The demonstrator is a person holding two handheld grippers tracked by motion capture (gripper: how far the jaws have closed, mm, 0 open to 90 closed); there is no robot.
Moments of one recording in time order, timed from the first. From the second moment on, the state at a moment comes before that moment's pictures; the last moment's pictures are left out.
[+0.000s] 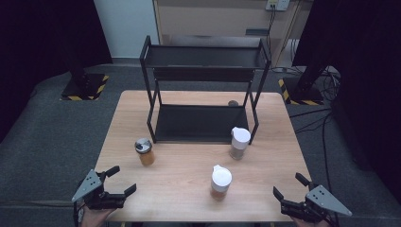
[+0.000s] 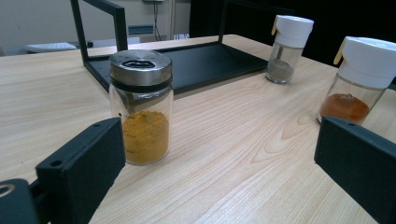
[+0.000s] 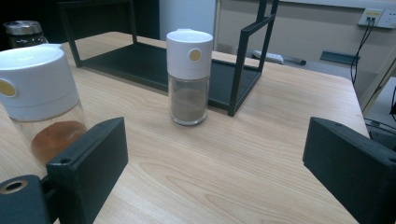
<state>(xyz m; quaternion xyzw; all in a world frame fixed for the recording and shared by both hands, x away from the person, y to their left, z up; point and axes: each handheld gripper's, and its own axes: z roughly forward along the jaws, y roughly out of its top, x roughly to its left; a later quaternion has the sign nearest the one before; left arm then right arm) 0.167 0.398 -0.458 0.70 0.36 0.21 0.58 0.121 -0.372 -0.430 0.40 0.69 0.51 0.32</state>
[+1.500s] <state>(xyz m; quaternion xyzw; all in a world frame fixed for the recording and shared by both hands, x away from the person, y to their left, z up) 0.164 0.399 -0.444 0.69 0.38 0.22 0.58 0.129 -0.380 -0.432 0.40 0.69 0.53 0.29</state>
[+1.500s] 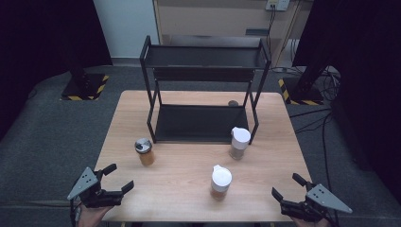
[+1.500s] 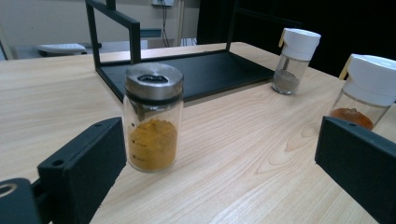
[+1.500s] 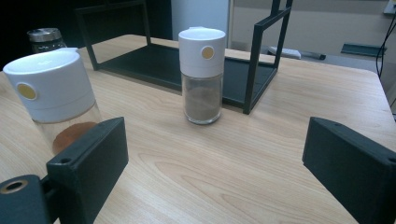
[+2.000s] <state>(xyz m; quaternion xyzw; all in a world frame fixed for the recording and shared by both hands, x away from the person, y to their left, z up) 0.175 0.396 -0.407 0.70 0.36 0.24 0.56 0.129 -0.381 -0.432 0.40 0.69 0.53 0.29</state>
